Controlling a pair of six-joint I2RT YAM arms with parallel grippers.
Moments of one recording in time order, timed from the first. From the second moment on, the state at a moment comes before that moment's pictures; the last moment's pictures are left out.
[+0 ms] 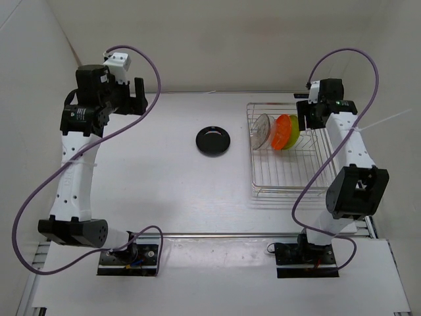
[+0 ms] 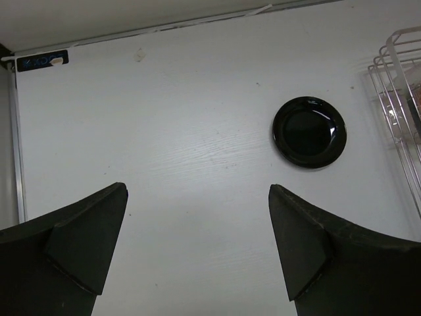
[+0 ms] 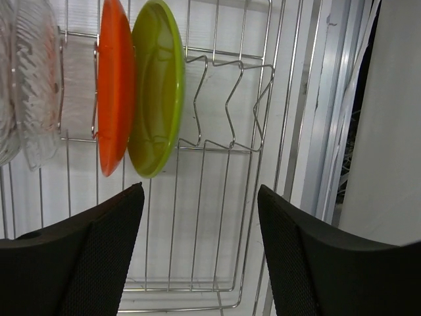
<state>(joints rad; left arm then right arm) -0.09 1.42 1.82 -0.86 0.14 0.05 -0.03 1.64 1.56 -0.79 0.01 -0.21</state>
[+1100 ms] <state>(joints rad) -0.03 1.32 1.71 -0.89 0.05 0.05 0.02 1.86 1.65 -0.76 0.03 -0.19</state>
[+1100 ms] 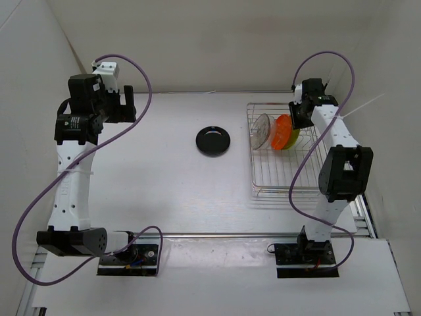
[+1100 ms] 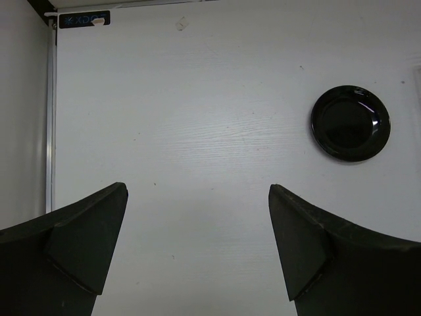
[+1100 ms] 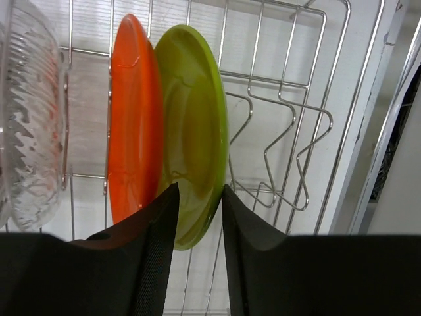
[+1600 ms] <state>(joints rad) 0.00 1.31 1.68 -0.89 0.05 0.05 0.04 1.88 1.66 -0.75 0.10 -0.16</state>
